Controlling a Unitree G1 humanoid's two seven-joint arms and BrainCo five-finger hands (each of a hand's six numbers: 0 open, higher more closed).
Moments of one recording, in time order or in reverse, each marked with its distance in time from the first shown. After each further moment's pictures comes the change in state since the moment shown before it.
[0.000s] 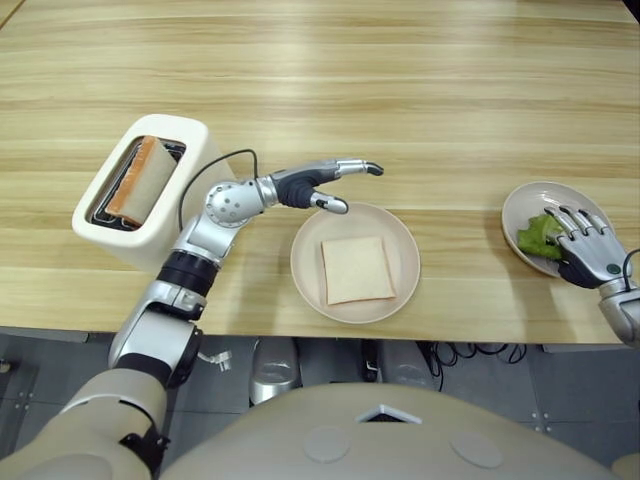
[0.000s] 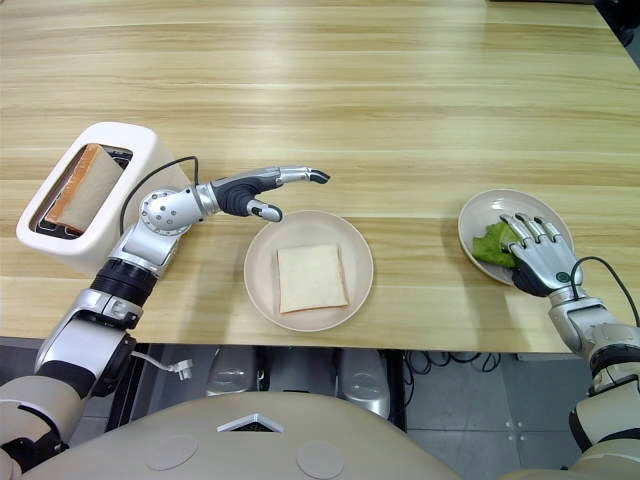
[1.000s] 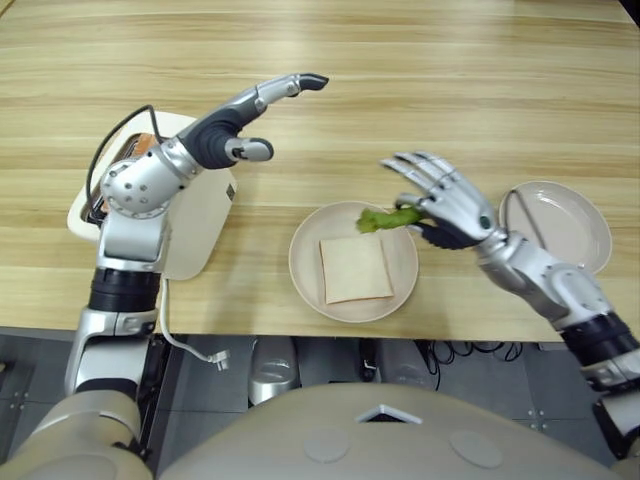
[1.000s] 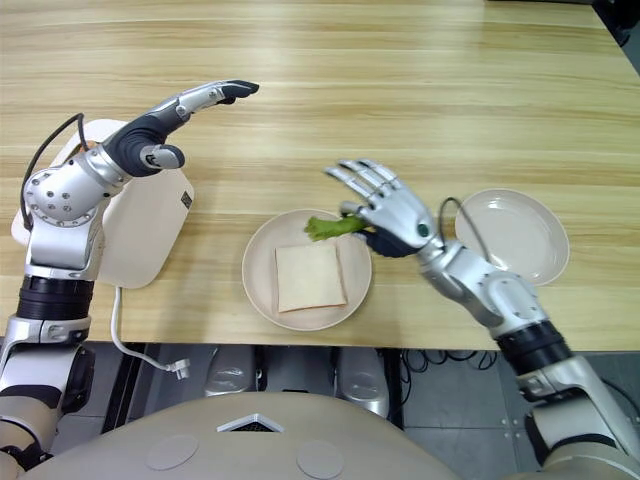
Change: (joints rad) left arm 0.132 0.161 0.287 -0.463 -0.187 0.216 0.029; right arm 0.039 0.252 -0.087 -1.015 0.006 -0.095 0.383
